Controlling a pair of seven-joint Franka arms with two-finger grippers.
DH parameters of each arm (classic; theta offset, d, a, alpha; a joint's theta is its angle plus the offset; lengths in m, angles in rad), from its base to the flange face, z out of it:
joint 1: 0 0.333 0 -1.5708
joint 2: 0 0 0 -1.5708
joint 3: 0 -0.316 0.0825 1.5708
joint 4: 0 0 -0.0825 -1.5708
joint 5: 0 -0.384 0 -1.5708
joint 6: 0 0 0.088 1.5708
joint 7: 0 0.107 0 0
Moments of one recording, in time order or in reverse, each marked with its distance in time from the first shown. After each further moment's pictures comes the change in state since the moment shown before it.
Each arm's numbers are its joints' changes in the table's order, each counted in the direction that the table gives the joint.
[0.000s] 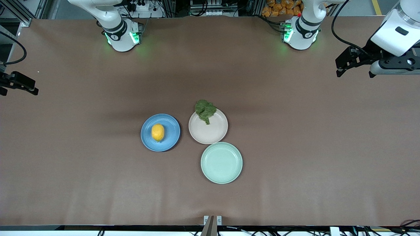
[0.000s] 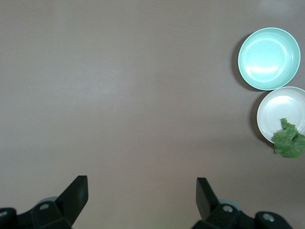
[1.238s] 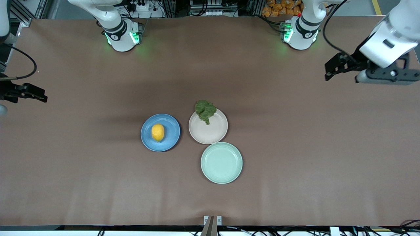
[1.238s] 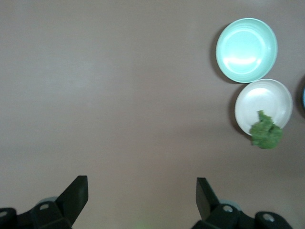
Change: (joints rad) left arm -0.011 0.060 0.002 0.016 0.118 0.043 0.000; right arm 0.000 0.085 -0.001 0.002 -0.001 0.006 -0.005
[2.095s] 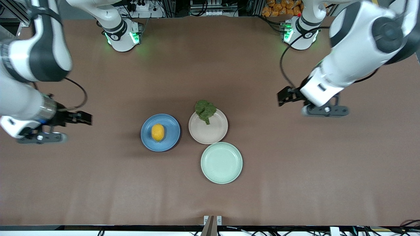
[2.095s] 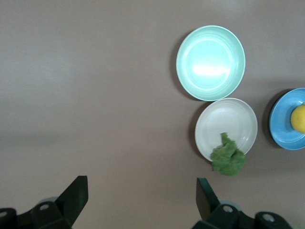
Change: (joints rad) left arm -0.021 0.182 0.161 0.064 0.032 0.273 -0.237; right arm 0.193 0.165 -0.011 0.023 -0.055 0.216 0.217
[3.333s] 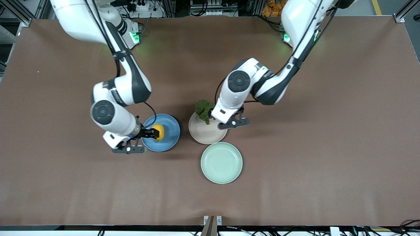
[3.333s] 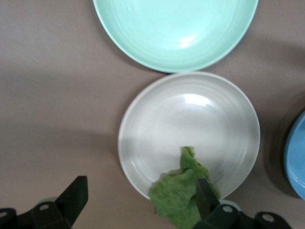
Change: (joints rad) left arm -0.354 0.421 0.015 -0.003 -0.212 0.395 -0.578; right arm 0.224 0.224 0.000 0.169 -0.086 0.453 0.184
